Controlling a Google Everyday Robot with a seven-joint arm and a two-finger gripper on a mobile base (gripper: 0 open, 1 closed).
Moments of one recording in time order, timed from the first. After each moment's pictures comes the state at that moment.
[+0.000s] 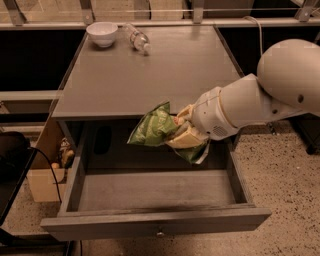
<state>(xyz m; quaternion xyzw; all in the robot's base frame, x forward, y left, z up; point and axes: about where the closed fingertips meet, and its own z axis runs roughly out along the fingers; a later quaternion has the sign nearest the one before) 0.475 -0.030 0.860 -0.62 0.68 0.18 0.35</state>
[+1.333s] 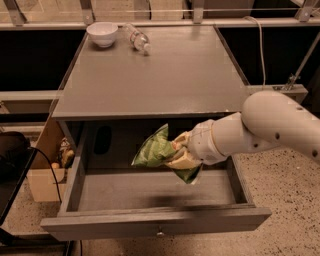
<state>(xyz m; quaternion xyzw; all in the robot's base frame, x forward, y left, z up) 0.480 -0.029 0.776 -0.62 0.67 0.20 0.35</state>
